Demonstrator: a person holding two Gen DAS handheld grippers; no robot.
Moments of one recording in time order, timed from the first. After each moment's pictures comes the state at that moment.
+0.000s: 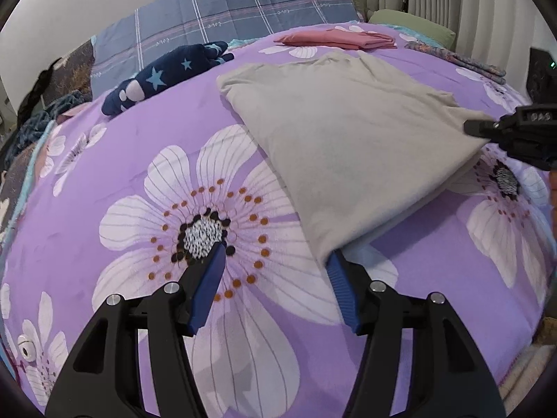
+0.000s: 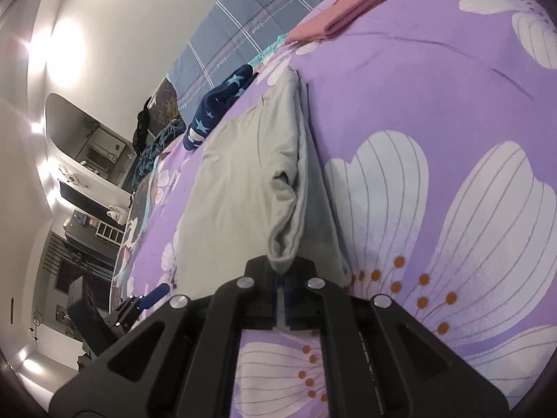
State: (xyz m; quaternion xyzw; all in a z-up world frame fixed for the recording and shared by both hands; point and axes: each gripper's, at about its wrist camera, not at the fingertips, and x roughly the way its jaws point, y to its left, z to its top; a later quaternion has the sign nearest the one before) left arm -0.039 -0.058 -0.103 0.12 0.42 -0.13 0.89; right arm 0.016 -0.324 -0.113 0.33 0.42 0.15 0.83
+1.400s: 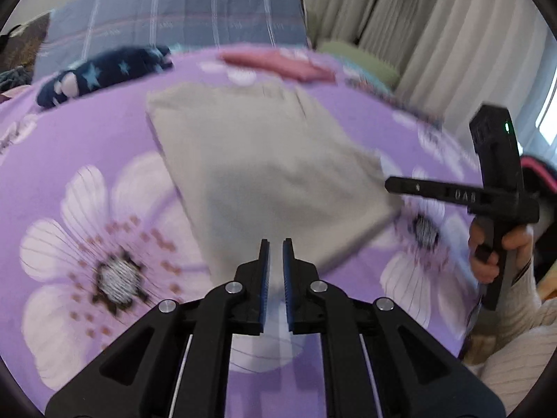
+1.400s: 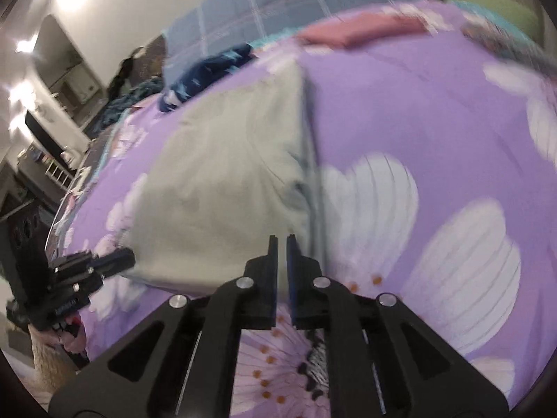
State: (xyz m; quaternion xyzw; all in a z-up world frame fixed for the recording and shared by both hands) left arm -0.009 -0.070 -0.082 -0.01 0.40 -0.27 0.87; right arm 0.032 -0.290 -0.082 0.14 0.42 0.14 0.88
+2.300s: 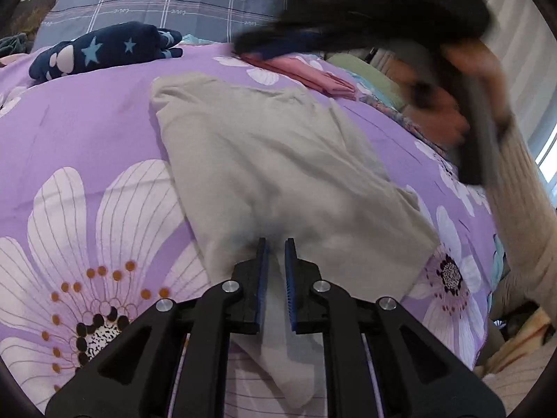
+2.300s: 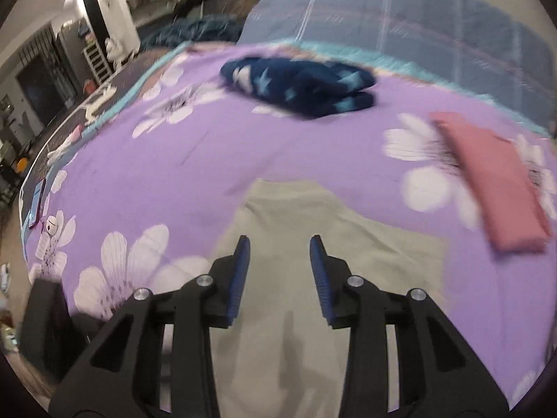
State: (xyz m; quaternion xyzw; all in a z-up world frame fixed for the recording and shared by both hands) left arm 0.051 -0.067 -0.118 -0.06 0.41 -0.28 0.86; right arm 0.242 -0.107 -0.038 -0.08 0.48 0.27 0.83
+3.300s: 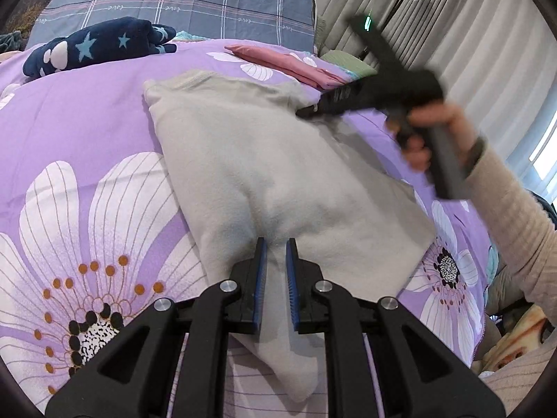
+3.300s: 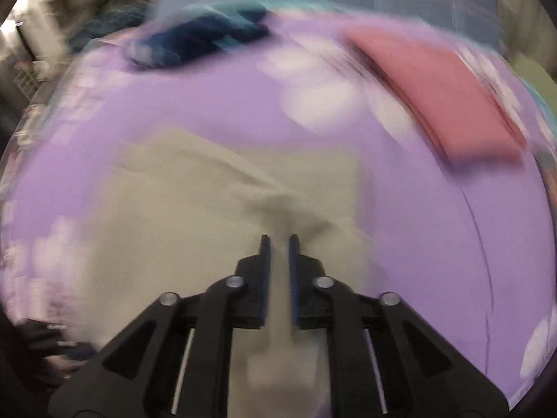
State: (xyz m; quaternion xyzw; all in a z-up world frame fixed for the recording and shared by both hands) left arm 0.049 -0.063 -0.126 -0.07 0.42 -0.30 0.86; right arm 0.250 -0.243 -0.111 0.01 0.53 0.13 0.84
